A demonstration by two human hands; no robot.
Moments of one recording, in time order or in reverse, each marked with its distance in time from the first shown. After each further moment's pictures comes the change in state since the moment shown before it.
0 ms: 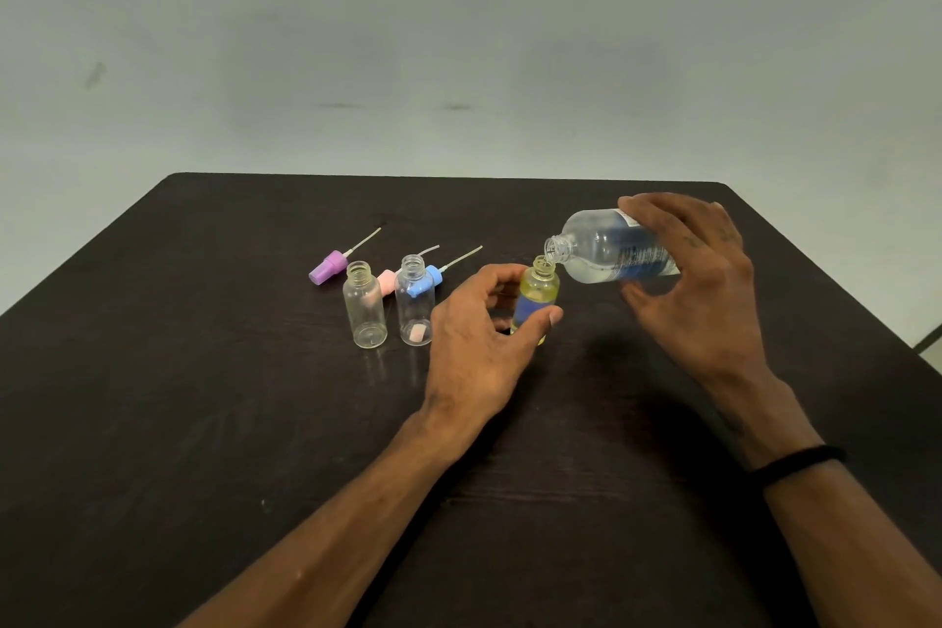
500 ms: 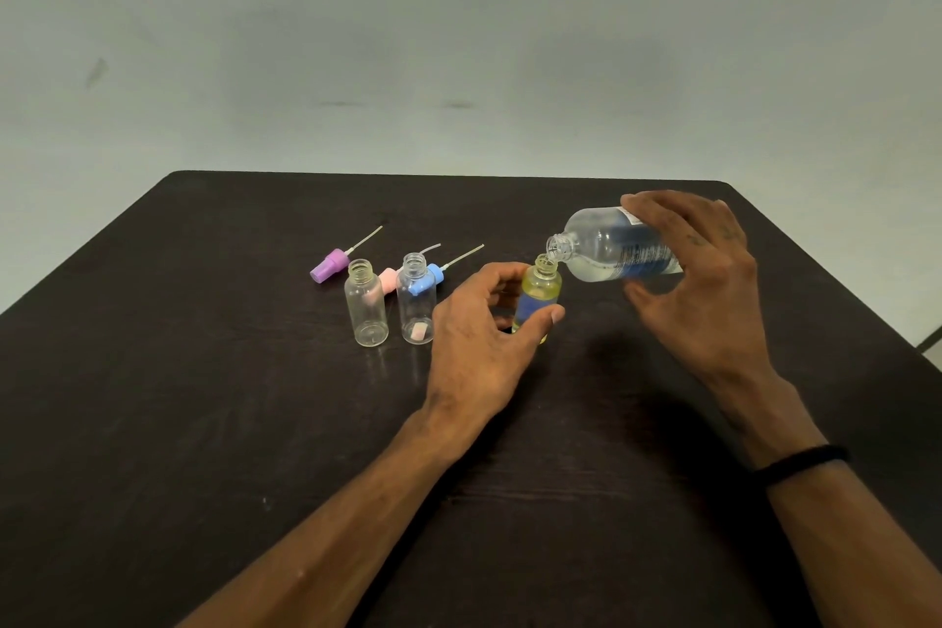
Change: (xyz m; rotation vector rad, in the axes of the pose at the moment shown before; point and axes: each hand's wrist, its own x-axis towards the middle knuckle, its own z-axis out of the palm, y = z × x) left_hand 0.000 0.000 0.000 0.025 -0.008 0.009; right_hand 0.001 -0.001 -0.001 -0.001 0.005 -0.002
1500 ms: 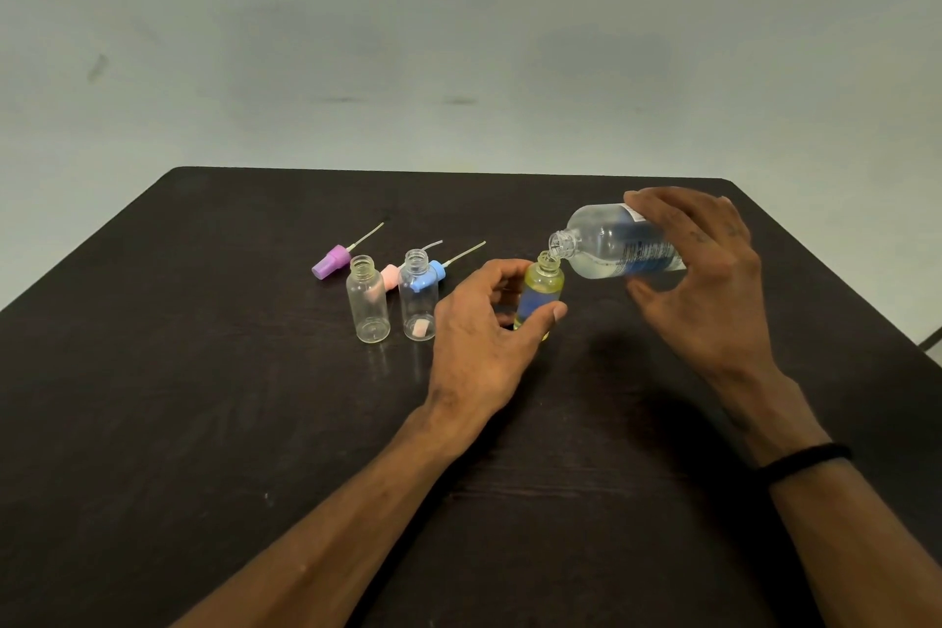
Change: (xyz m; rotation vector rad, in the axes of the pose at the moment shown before) left_hand 0.001 0.000 0.000 0.010 0.003 -0.004; right_hand 0.000 0.000 -0.001 -0.001 0.005 -0.009
